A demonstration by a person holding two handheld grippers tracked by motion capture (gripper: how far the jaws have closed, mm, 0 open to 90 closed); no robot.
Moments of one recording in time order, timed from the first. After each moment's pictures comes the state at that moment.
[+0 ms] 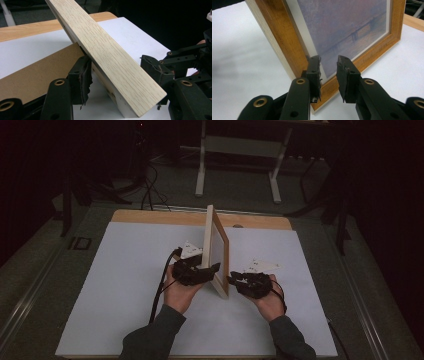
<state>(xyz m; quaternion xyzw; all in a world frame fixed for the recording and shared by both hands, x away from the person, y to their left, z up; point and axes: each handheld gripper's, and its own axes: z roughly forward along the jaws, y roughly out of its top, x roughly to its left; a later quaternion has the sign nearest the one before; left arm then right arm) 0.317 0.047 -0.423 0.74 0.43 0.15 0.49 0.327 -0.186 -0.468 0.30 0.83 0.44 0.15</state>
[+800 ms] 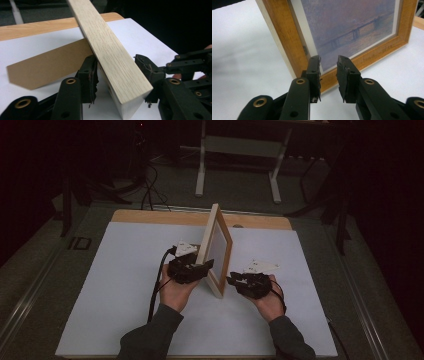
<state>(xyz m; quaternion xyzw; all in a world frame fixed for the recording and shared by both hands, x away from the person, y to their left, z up) 0.319 0.061 -0.421 0.73 0.45 0.15 0.49 0.327 -0.185 -0.470 0.30 0.83 0.44 0.15</state>
